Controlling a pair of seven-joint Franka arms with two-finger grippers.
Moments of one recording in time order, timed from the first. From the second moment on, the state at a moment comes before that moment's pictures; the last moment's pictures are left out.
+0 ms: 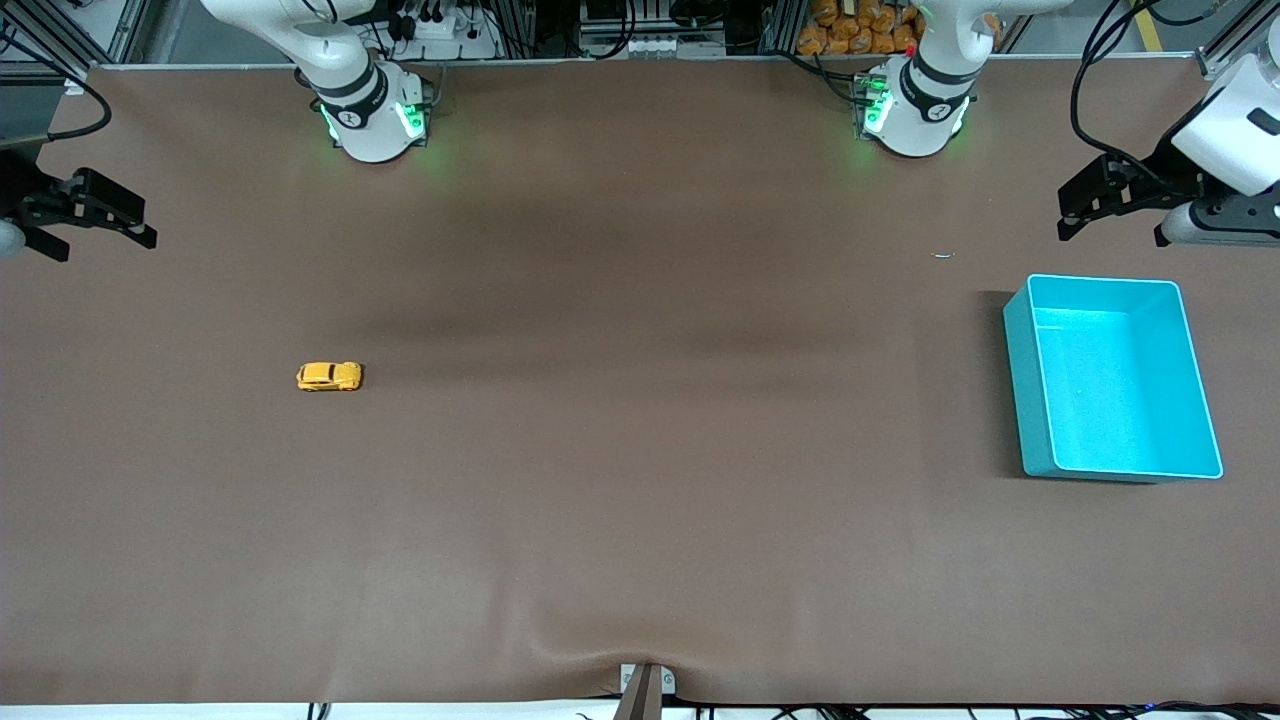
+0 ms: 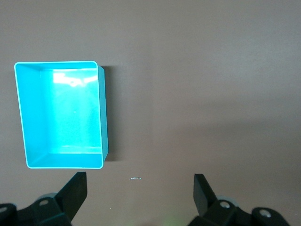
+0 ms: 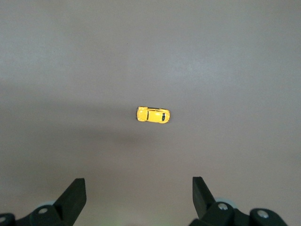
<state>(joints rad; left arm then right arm) -0.03 -0.04 -0.10 -1.55 0.00 1.51 -0.05 0.11 -0.08 -0.16 -1.64 0.03 1.53 -0.19</state>
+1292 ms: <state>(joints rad) -0.04 -0.03 -0.11 -1.55 0.00 1.51 -0.05 0.10 0.00 -0.15 -2.03 0.01 2.02 -0.54</state>
